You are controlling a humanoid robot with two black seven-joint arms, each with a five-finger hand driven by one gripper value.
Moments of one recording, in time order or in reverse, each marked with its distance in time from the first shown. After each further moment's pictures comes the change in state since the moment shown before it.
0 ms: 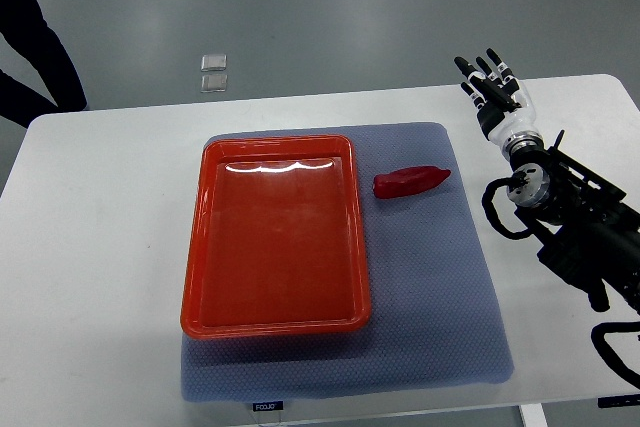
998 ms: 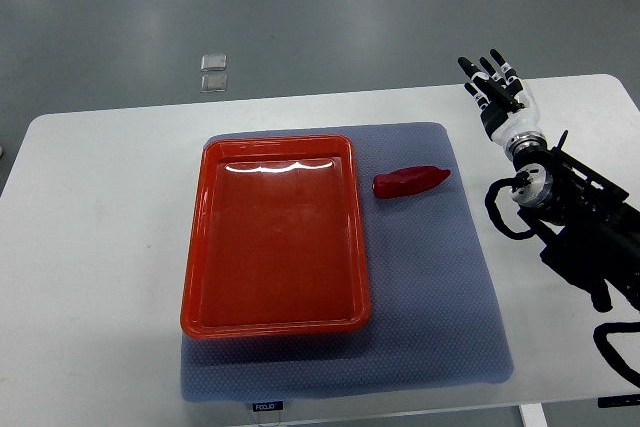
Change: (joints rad) left arm 0.000 0.000 -0.003 -0.001 -0.001 0.000 -0.004; right arm -0.002 -0.005 -0.001 -0.003 0.000 -0.001 0.000
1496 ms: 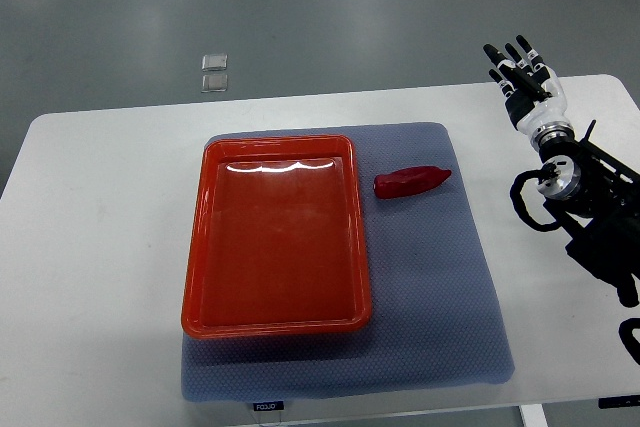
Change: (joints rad) left arm 0.000 0.000 0.000 0.000 0.000 0.000 0.000; right arm -0.009 -0.096 0.014 0.049 -0.003 0.034 0.000
